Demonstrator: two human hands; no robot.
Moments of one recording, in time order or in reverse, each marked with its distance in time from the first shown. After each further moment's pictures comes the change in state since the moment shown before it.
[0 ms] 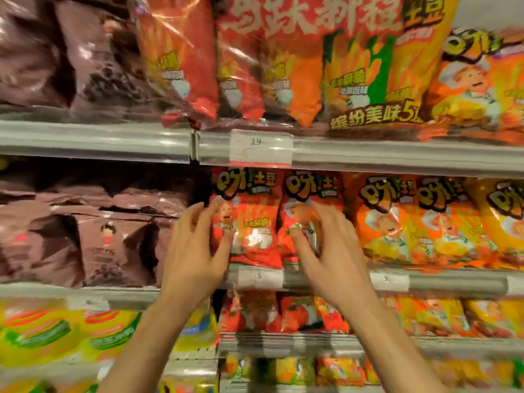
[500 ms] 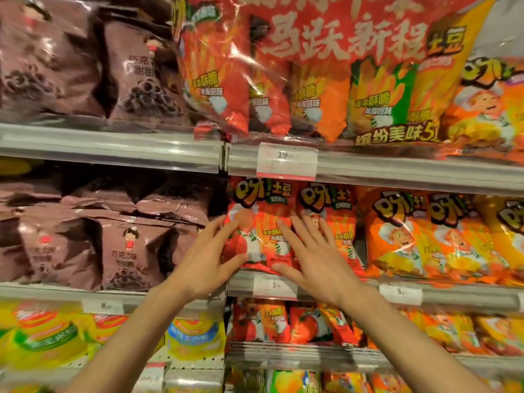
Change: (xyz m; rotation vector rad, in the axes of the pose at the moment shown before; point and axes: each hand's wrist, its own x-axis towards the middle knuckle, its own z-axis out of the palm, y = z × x) left_hand 0.024 -0.048 -0.004 -0.004 -0.382 0.076; right_hand 0.029 0.011 0.050 -0.493 -0.422 -0.310
